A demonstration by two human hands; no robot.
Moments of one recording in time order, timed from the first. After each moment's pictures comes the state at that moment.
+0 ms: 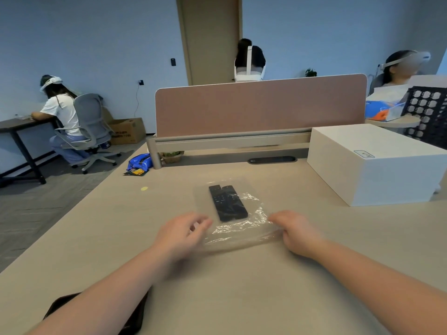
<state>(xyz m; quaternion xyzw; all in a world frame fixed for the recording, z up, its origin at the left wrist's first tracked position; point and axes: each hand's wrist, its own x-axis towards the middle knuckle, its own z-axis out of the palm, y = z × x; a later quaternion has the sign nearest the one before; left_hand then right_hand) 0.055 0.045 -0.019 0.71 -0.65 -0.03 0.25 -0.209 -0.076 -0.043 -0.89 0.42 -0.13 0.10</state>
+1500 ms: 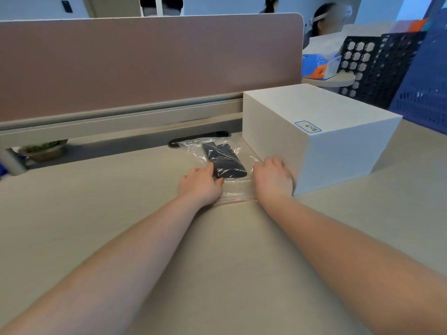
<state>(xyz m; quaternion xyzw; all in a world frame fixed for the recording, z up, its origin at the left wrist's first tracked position) -0.101 -0.238 -0.056 0.72 -0.67 -0.07 0.15 -0.262 -0.231 -0.046 -0.74 0.66 -0.10 -0.09</state>
